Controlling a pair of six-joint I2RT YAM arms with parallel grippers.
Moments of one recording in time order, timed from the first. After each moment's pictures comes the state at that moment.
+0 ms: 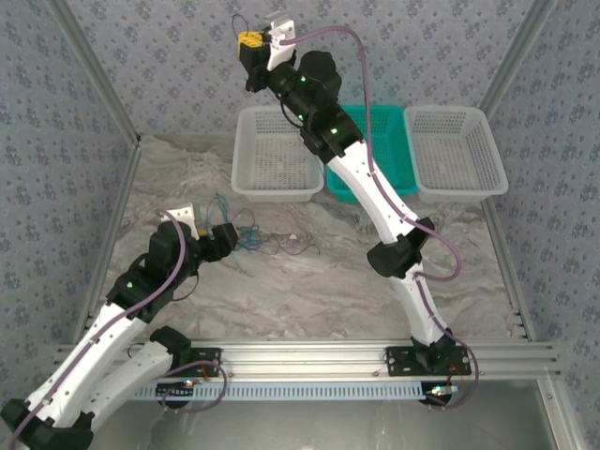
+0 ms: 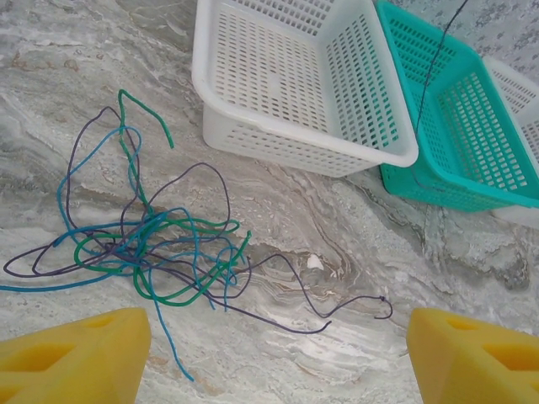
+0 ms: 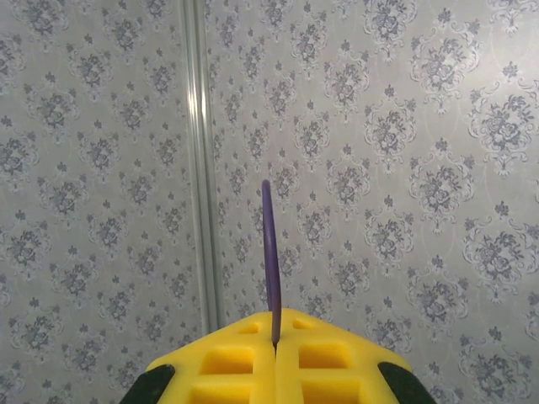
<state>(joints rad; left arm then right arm) -0.55 0.67 0.74 -0.57 -0.15 -0.64 0.69 2.28 2.78 -0.14 -0.08 0.04</state>
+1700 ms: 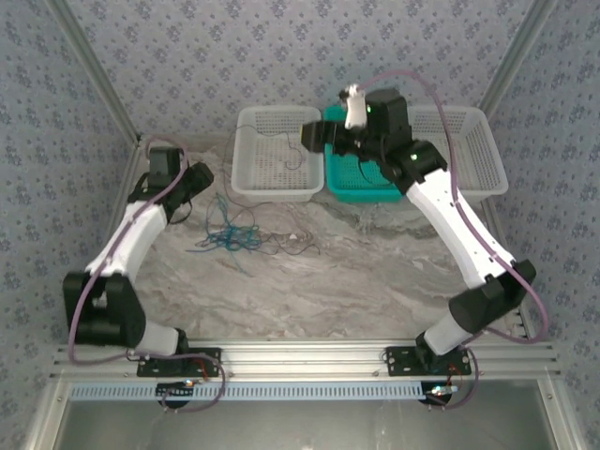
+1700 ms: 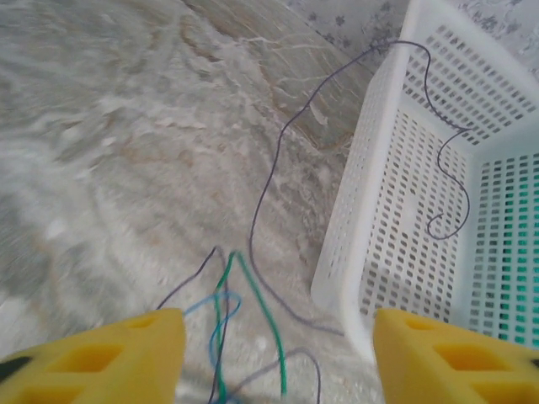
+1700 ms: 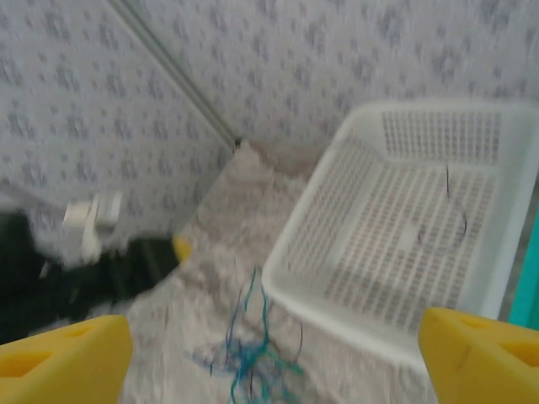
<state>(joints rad) -0.08 1.49 1.16 -0.37 0.05 -0.62 0.49 1.54 1.71 -0.56 -0.29 0.39</state>
